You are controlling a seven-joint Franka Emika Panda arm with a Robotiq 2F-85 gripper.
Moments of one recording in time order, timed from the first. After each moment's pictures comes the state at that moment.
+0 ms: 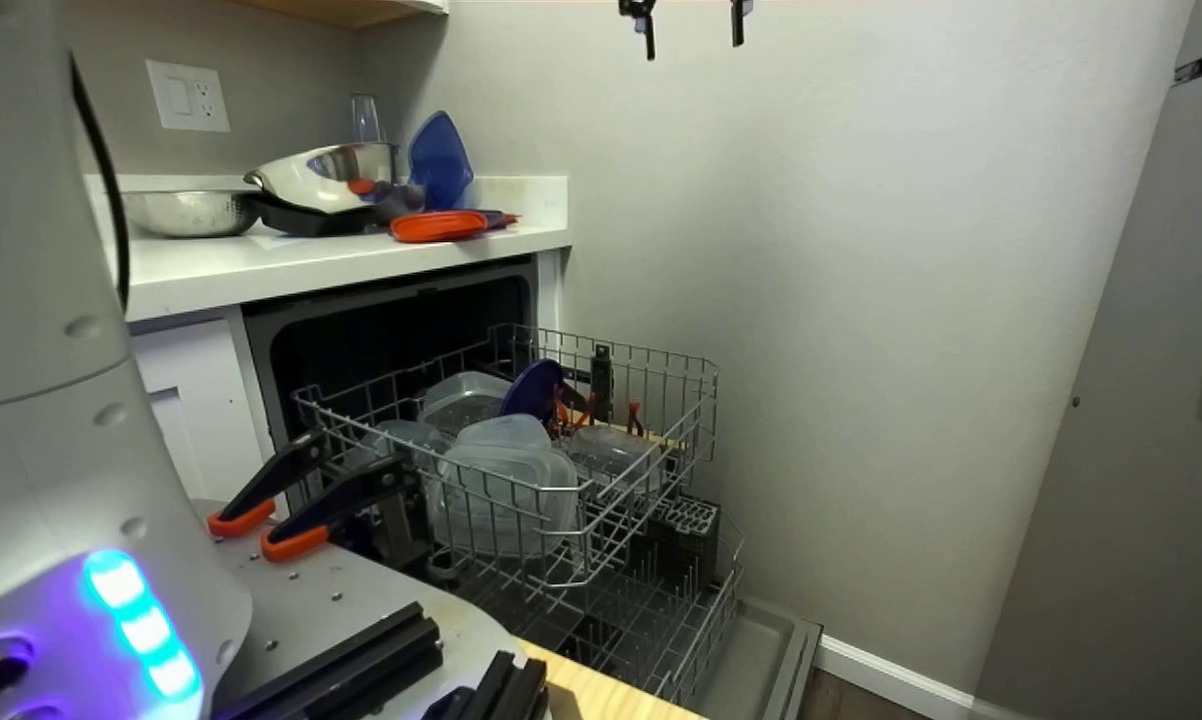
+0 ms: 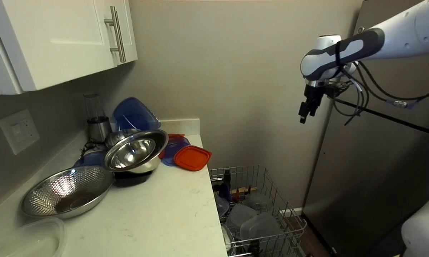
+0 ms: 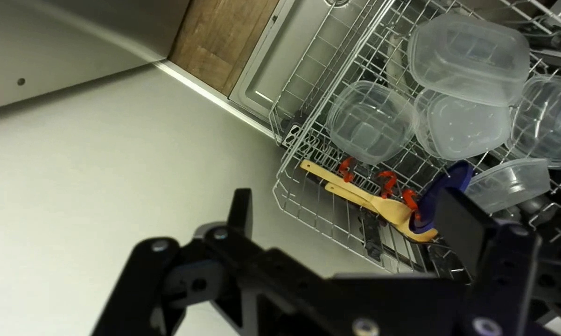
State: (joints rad) arm 0.01 -0.08 -0.15 -2.01 -0.10 2.08 -0.54
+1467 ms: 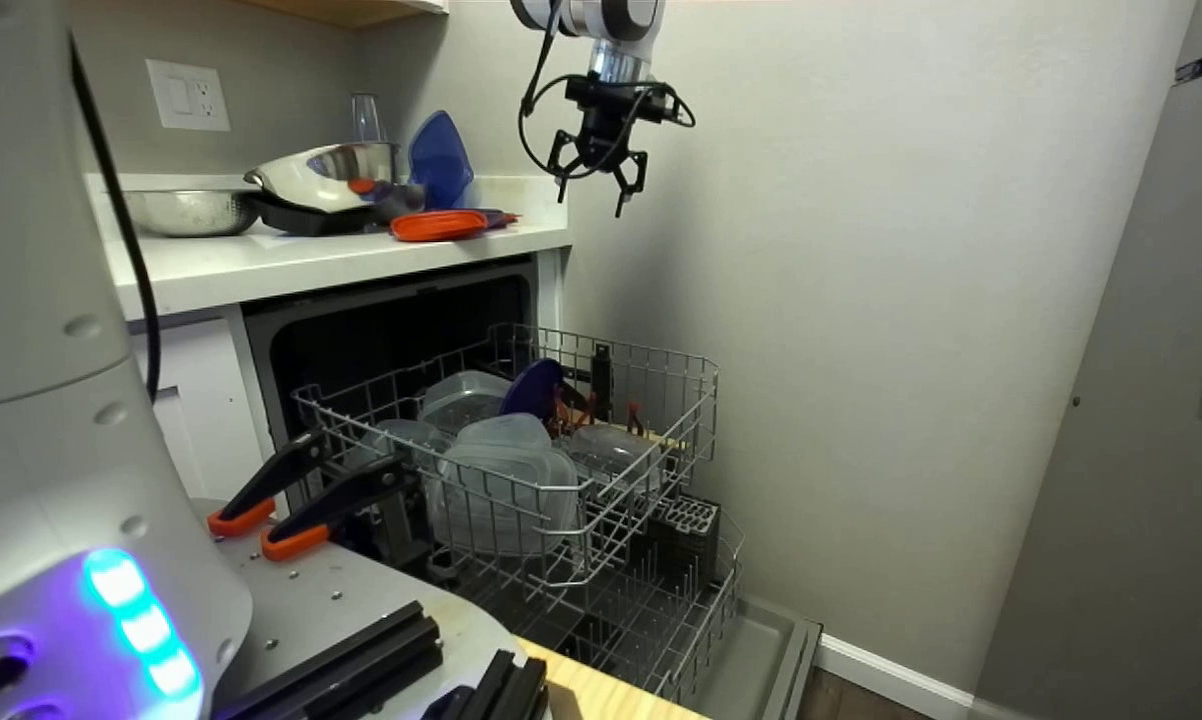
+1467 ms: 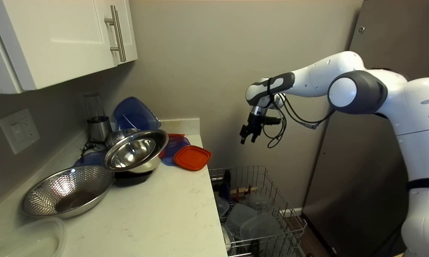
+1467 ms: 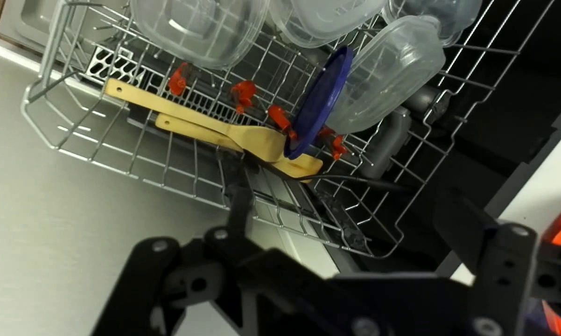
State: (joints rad) arm 0.01 0.64 0.10 -1.41 0.22 2.05 -0.42
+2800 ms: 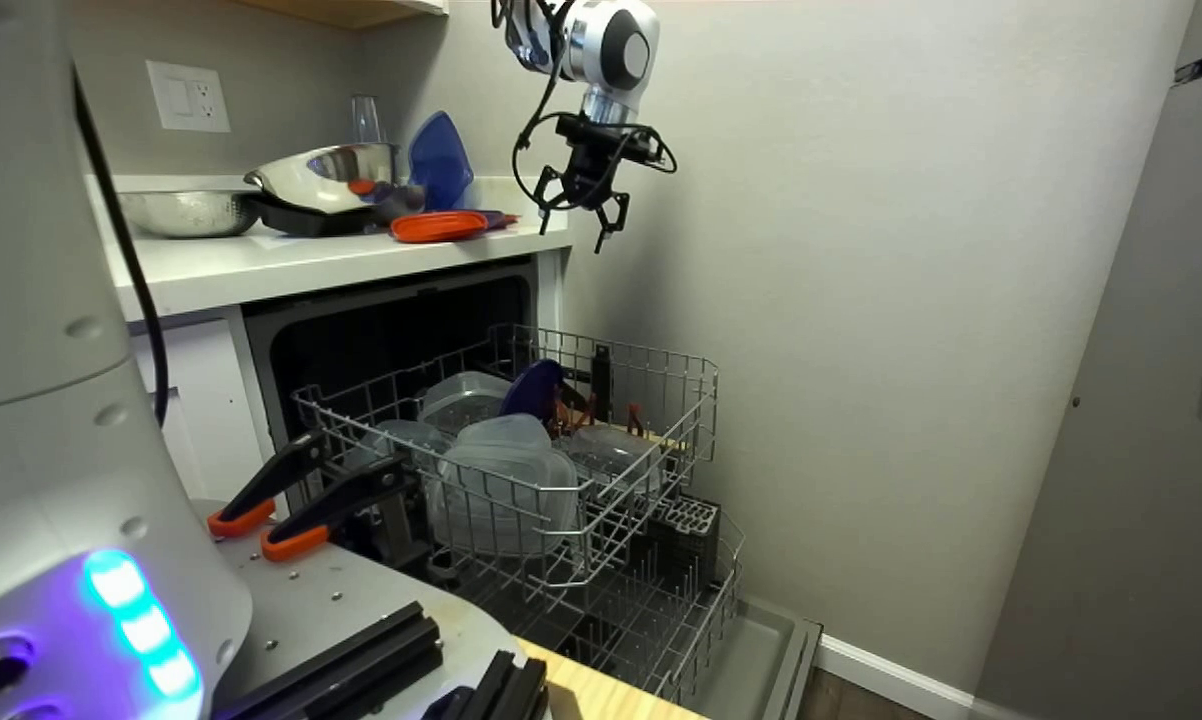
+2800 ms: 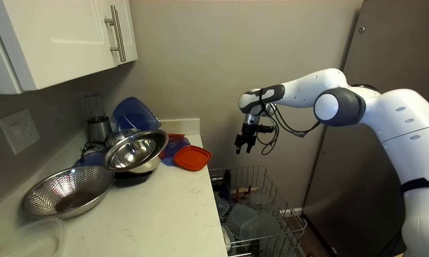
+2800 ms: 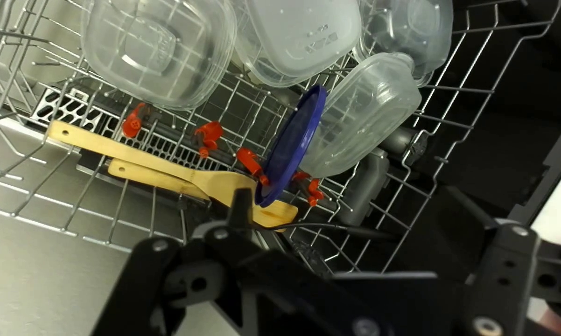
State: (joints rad) arm 0.01 0.81 0.14 -1.24 0.19 1.89 -0.39
